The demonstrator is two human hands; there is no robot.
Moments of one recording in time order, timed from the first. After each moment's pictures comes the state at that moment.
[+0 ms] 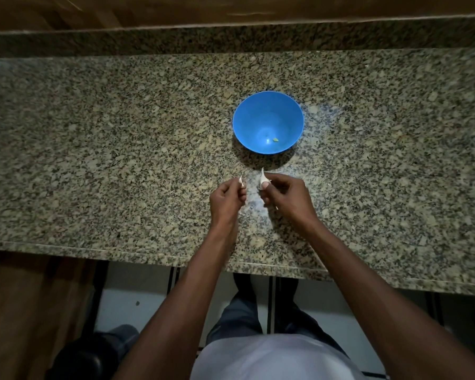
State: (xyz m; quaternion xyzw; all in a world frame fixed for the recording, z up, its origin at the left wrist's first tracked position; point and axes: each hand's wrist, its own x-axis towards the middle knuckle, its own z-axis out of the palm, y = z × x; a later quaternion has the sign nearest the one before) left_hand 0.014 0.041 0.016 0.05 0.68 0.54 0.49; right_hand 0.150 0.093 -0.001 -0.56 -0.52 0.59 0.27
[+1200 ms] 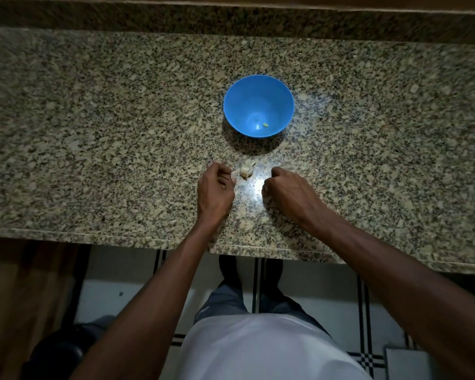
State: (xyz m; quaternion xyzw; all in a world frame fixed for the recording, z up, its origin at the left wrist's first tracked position) left_hand -0.002 0.026 -0.017 0.44 0.79 0.35 0.25; right_hand 0.183 0.087 0.014 -0.40 -0.90 0.15 -0.02
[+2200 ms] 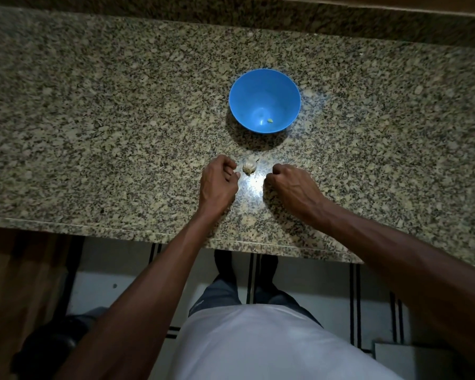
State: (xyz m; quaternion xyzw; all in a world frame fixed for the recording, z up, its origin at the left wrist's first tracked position) left_hand -0.012 0.035 -0.026 0.47 0.77 0.33 0.27; right_hand 0.179 0.092 0.017 -0.36 -0.93 0.09 -0.04
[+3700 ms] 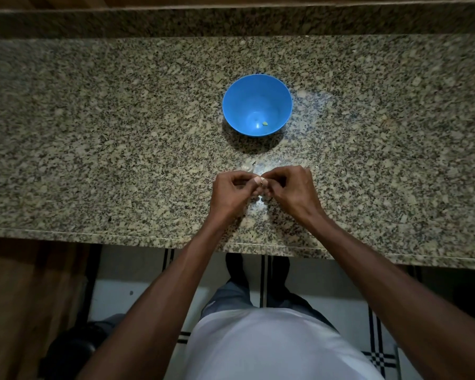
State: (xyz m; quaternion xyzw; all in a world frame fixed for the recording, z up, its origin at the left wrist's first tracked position) left_hand 0.023 0.024 0.012 0.38 0.69 0.42 0.46; right_hand 0.183 0.075 0.030 -0.53 -0.70 0.44 0.22
